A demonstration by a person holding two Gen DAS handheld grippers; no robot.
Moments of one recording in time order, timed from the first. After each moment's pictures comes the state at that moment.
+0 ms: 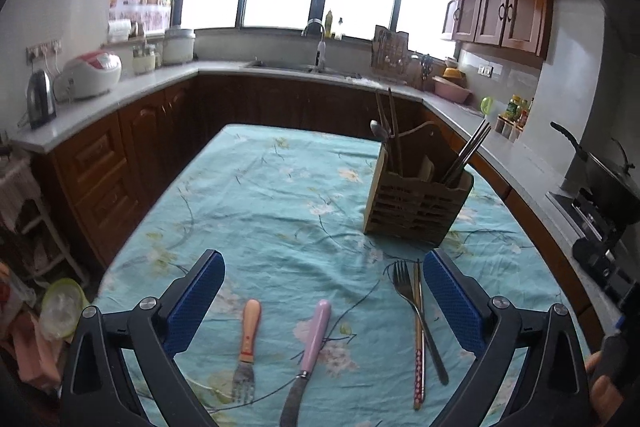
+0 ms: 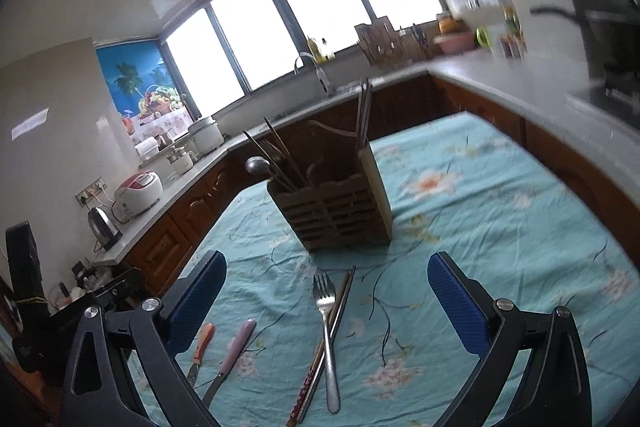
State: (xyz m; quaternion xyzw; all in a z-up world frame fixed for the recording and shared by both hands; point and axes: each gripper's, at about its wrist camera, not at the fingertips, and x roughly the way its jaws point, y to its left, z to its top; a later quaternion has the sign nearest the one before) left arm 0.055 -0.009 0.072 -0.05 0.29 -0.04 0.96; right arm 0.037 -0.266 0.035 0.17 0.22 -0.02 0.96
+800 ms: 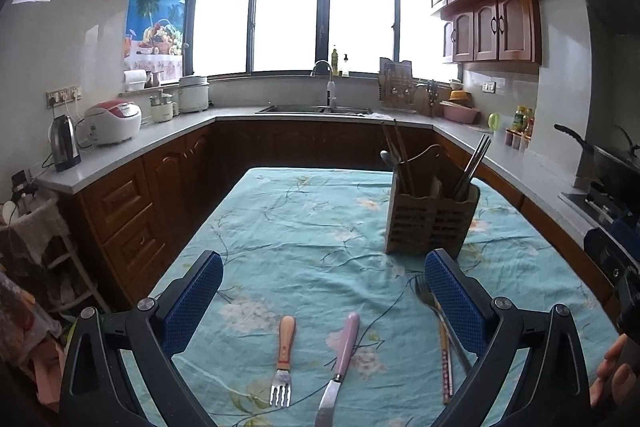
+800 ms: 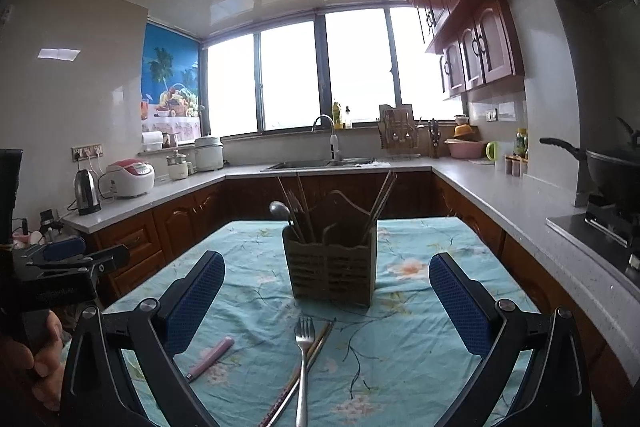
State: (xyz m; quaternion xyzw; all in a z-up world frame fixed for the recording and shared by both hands) left arm 0.014 -0.010 0.054 0.00 0.22 -0.01 0.97; right arm 0.003 -0.216 0.052 0.02 0.13 -0.04 0.99
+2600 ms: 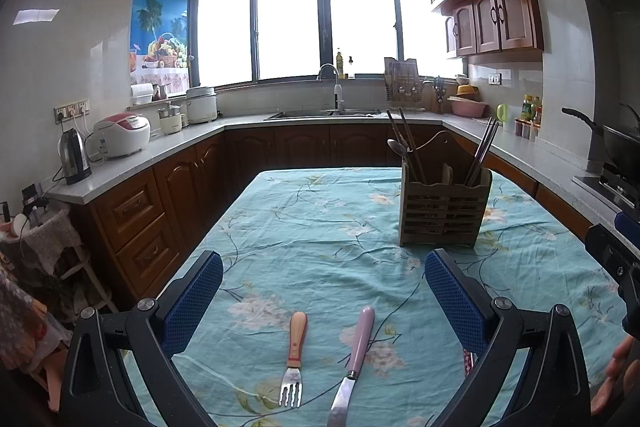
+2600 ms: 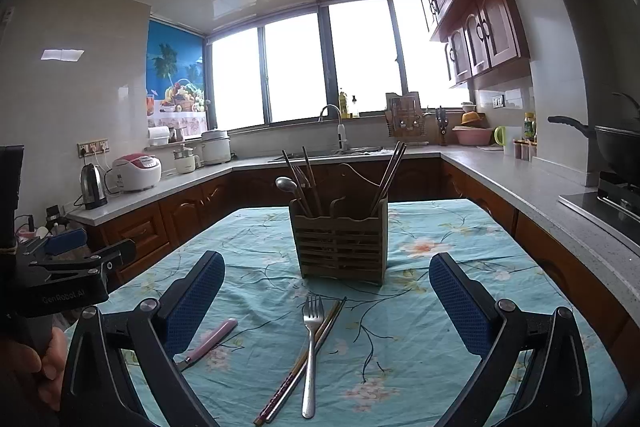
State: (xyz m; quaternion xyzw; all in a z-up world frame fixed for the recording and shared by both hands) left arm 0.013 -0.020 0.034 0.03 0.21 0.01 0.98; right arm 0.001 -0.218 0.026 0.03 0.14 -0.02 0.99
